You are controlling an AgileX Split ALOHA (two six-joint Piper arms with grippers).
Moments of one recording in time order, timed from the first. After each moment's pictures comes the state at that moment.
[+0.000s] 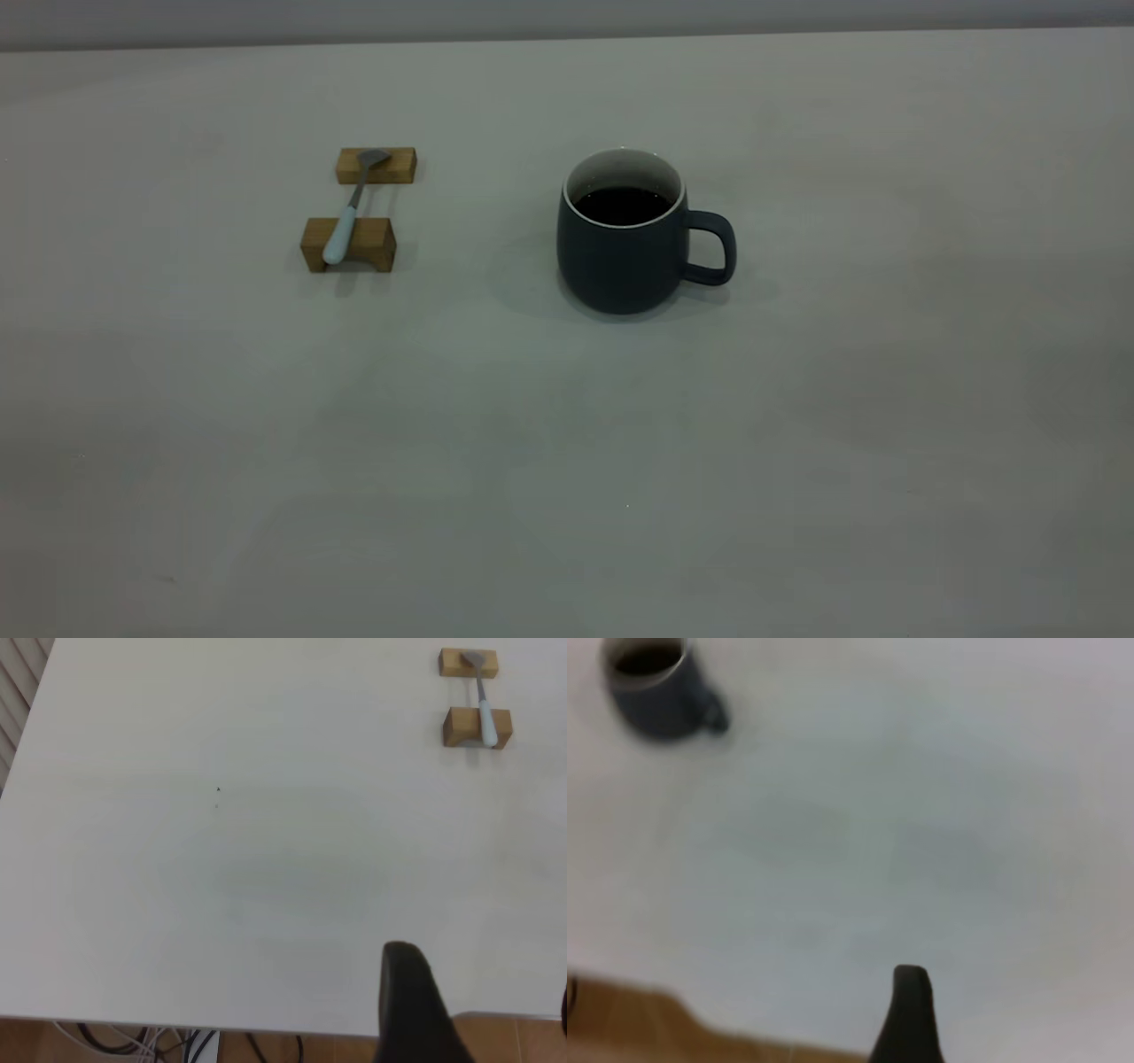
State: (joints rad) left arm -0.02 -0.02 -0.49 0.07 1.13 -0.08; right arm 0.10 0.11 -0.52 -0.02 1.16 -0.06
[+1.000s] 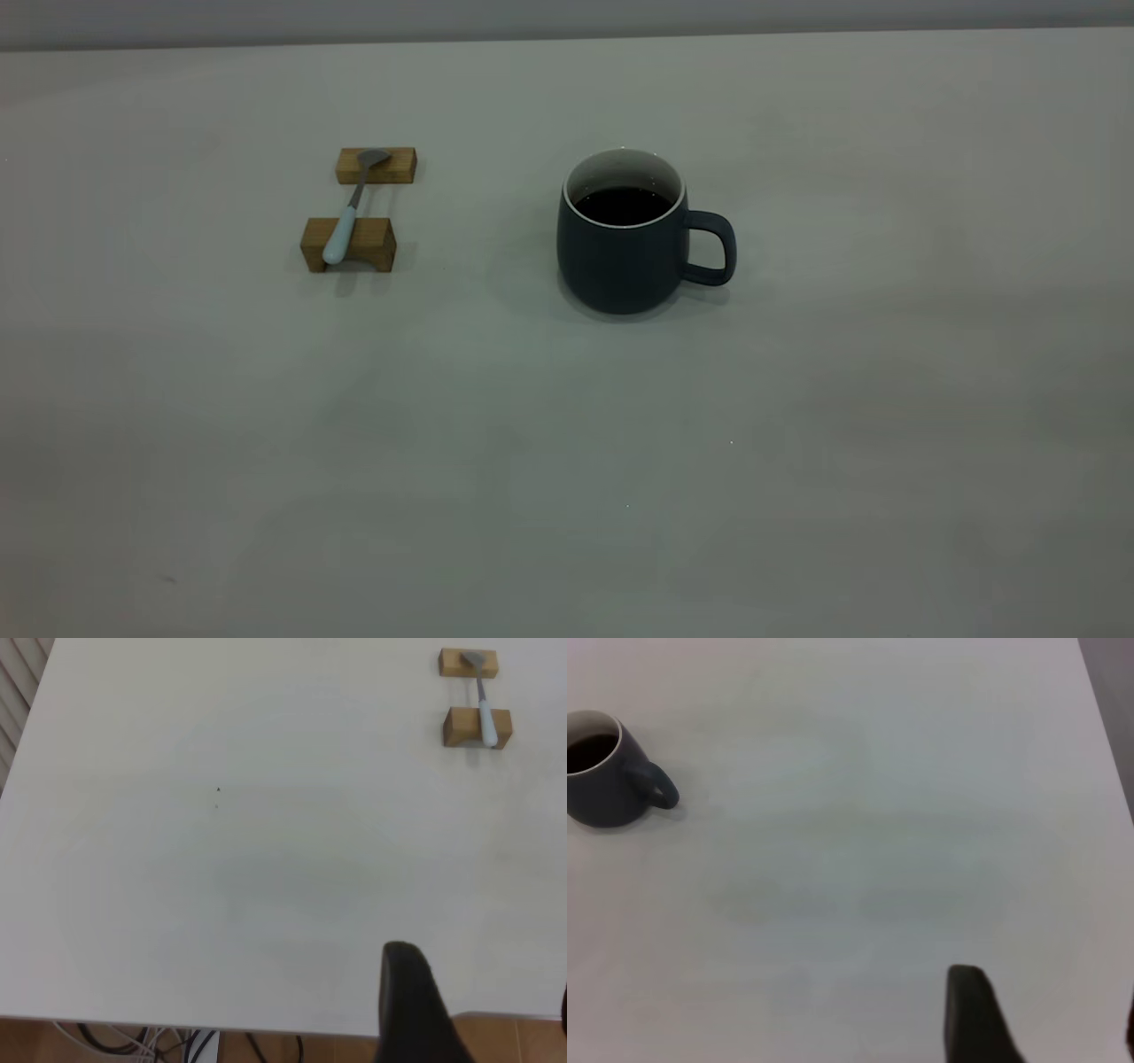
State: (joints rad) left arm -0.02 -0.02 -0.49 0.07 1.13 -0.08; right arm 0.01 0.02 -0.47 -0.02 1.14 -0.01
